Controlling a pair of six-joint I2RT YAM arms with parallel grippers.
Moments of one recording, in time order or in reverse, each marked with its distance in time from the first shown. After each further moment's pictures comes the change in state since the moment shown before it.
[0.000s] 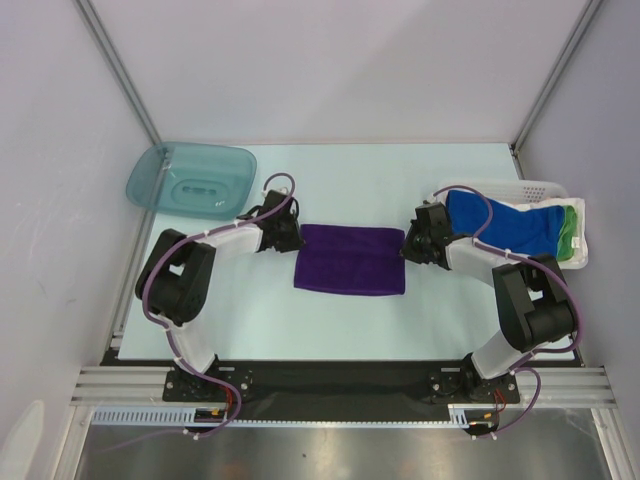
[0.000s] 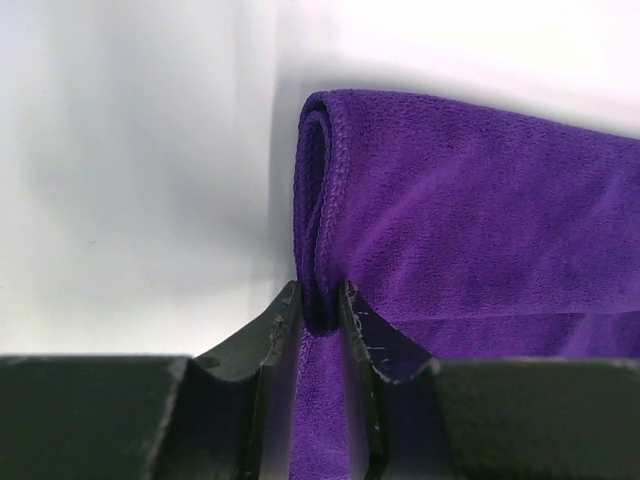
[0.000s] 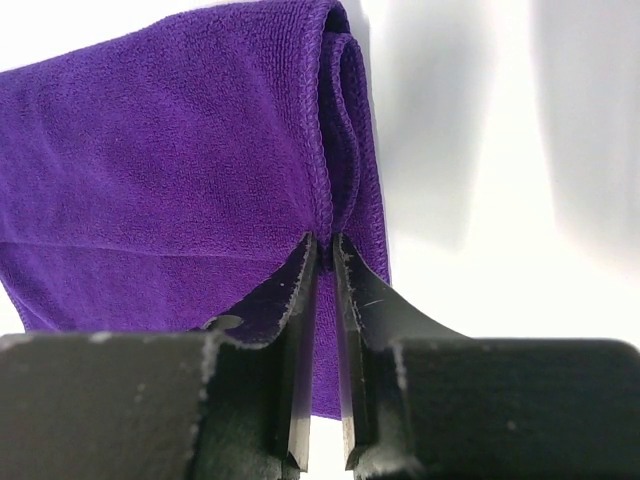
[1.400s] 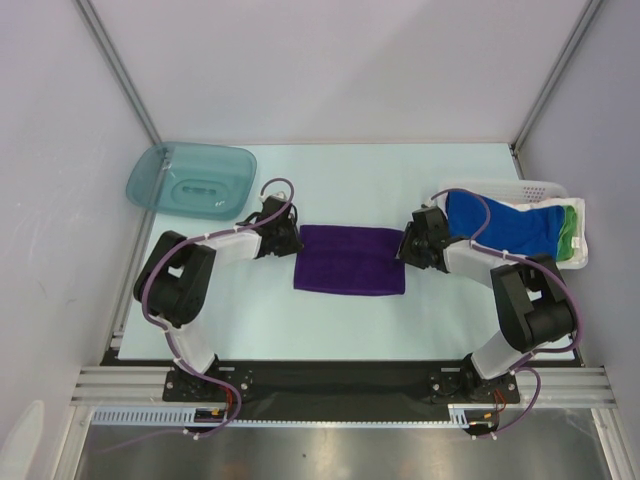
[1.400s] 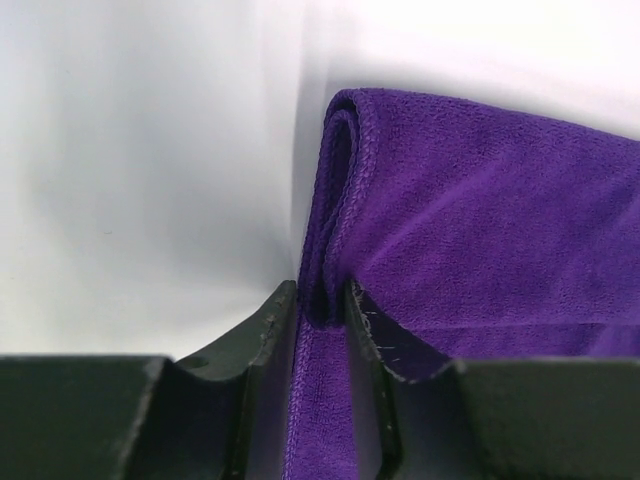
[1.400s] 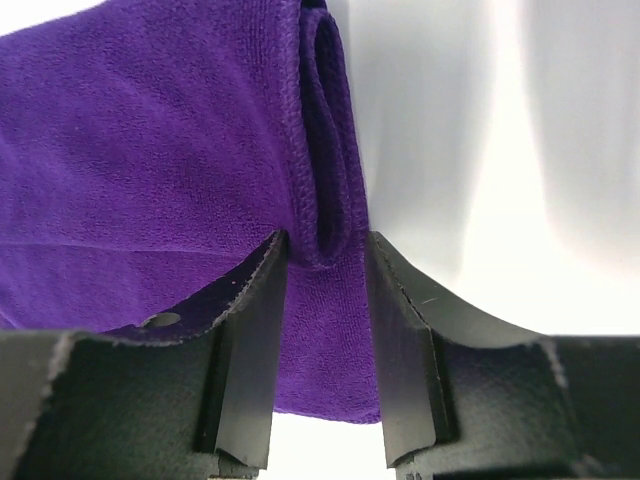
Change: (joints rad) left arm -0.005 -0.014 -0.069 0.075 -0.032 -0.021; right arm 0.026 0.000 -0.020 0.000 0.044 -0.007
